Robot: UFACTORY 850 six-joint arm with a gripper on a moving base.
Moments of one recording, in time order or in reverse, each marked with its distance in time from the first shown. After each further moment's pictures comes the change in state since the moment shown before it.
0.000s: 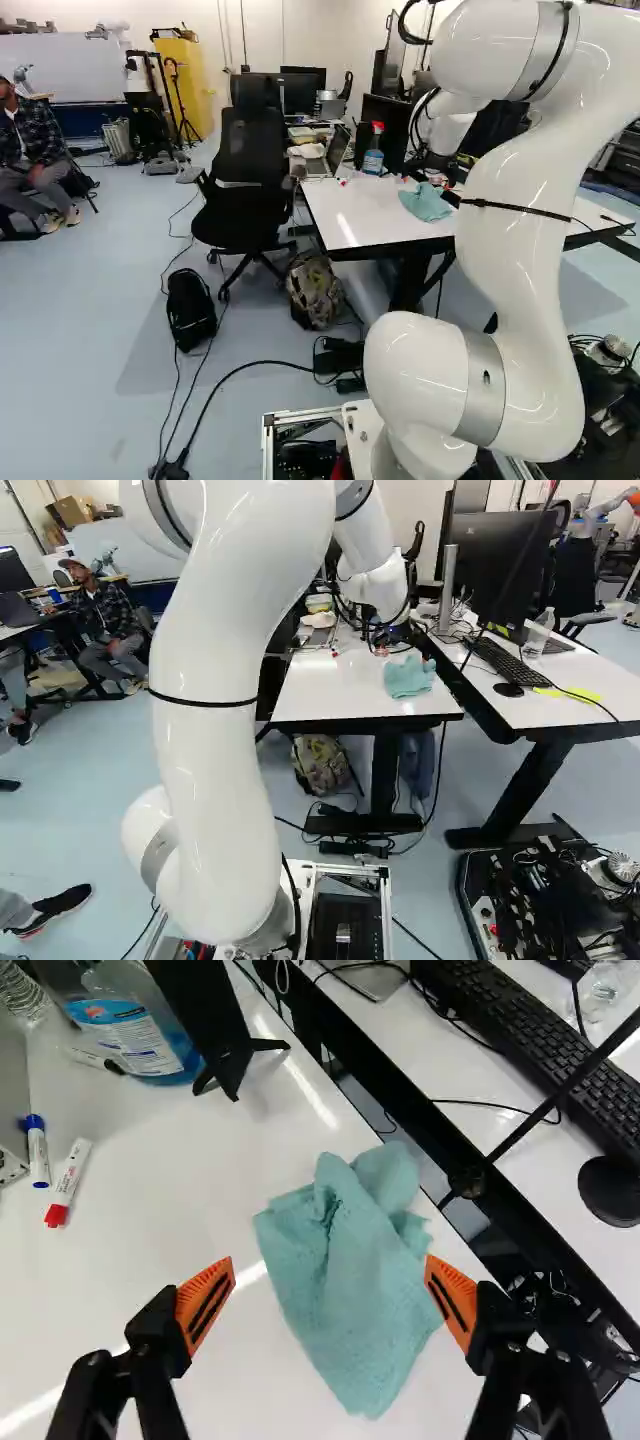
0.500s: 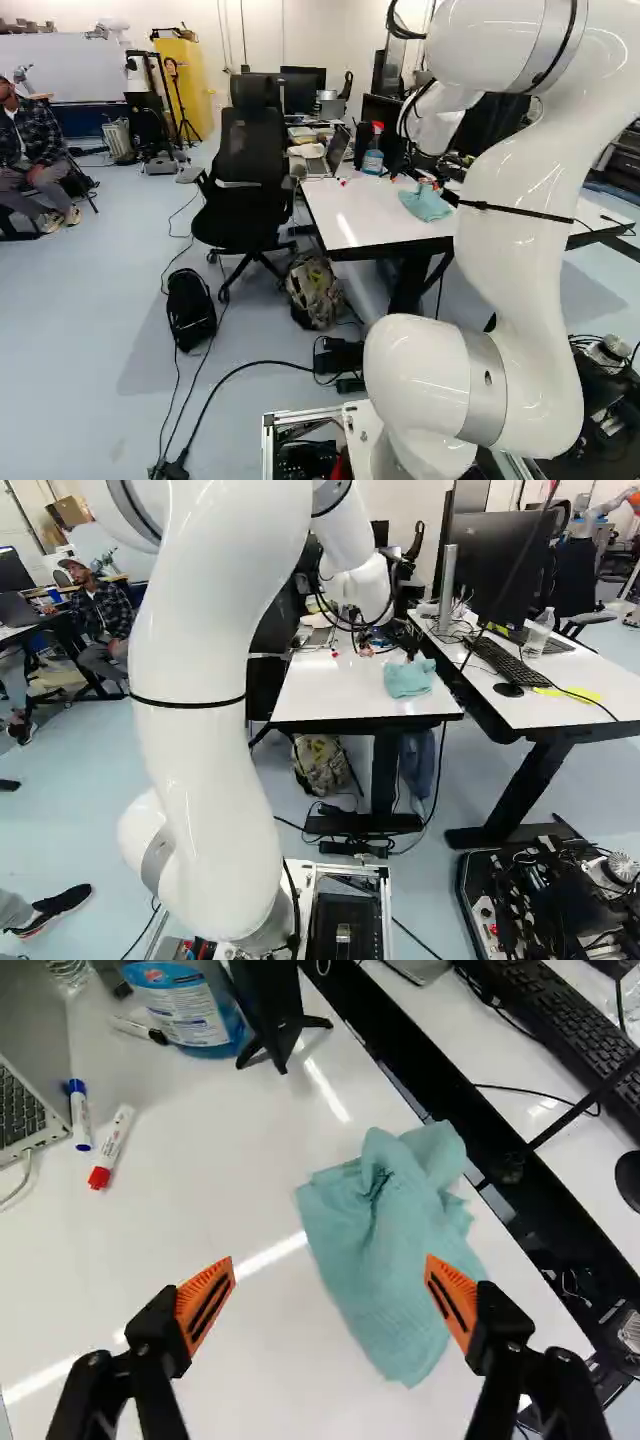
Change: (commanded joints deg) arm 3.5 3.4 4.3 0.0 0.0 0.0
